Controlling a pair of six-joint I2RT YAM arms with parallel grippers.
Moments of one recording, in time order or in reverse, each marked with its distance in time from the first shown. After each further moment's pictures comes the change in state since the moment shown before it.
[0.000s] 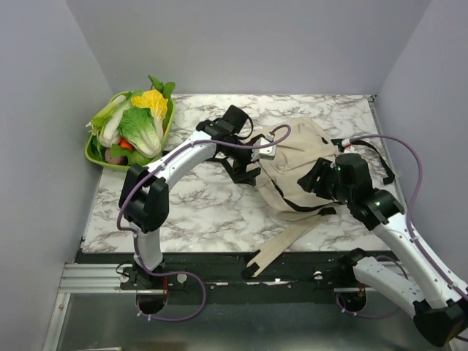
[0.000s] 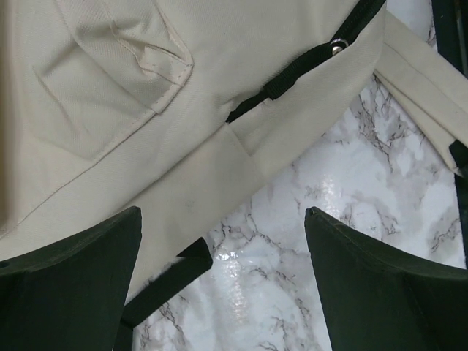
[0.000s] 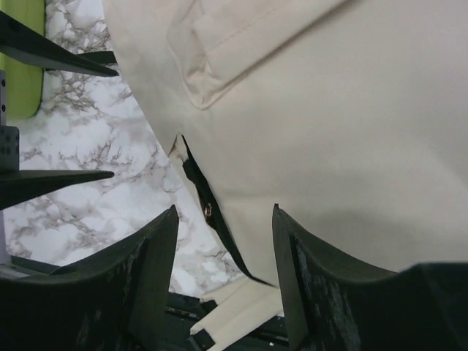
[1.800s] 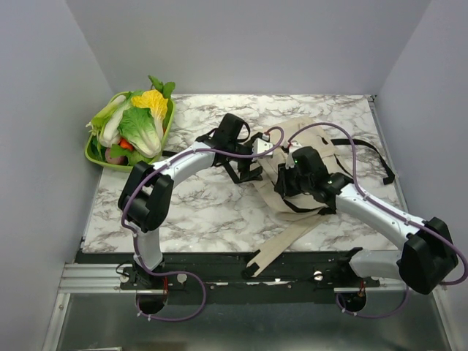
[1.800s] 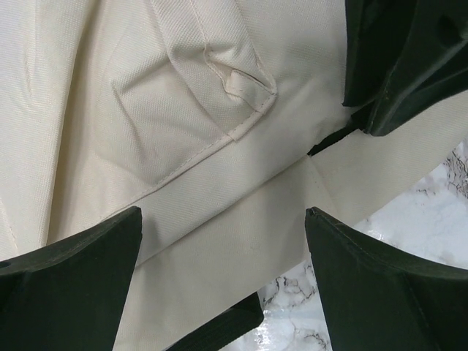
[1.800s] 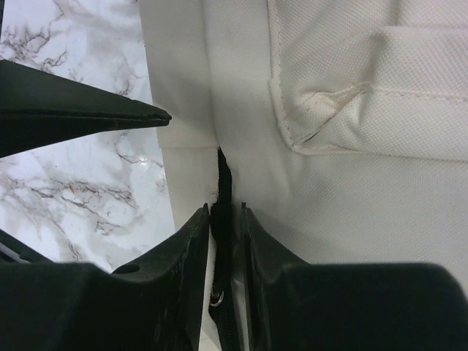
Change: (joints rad) left arm 0.016 -0.013 -0.269 0.556 0.029 -0.109; right arm 0.141 0.456 0.007 0.322 -0.146 -0.431
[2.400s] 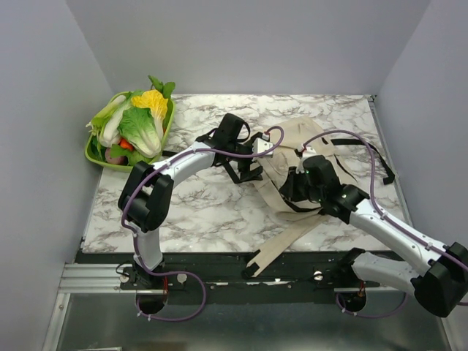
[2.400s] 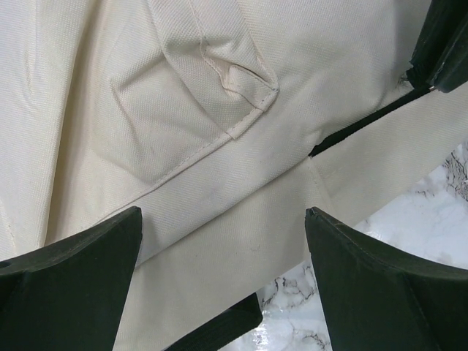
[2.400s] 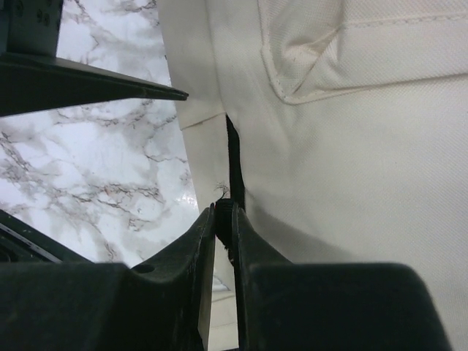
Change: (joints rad) left arm 0.001 0.000 0.000 0.007 -0.001 -0.017; right arm 0.042 -0.188 -0.073 -0.016 0.096 0.126
